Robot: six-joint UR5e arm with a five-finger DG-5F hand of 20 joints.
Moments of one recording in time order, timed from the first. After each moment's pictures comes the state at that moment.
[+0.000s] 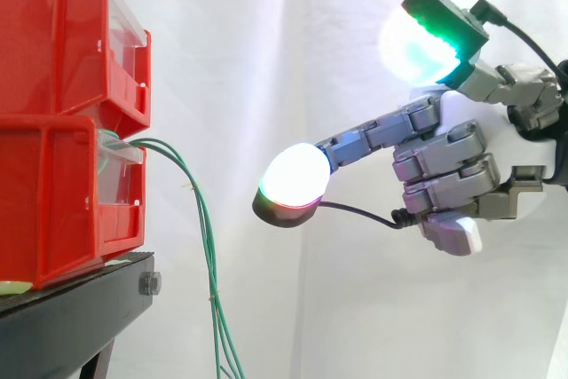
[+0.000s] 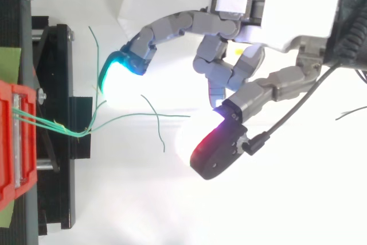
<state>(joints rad) 0.06 -2.17 -1.31 -2.78 -1.48 -0.23</state>
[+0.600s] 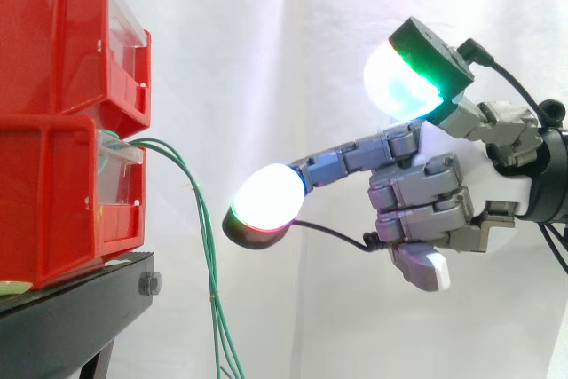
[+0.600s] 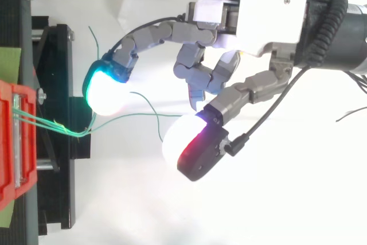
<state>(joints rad) 0.04 -2.23 -1.31 -2.64 -1.54 -0.26</state>
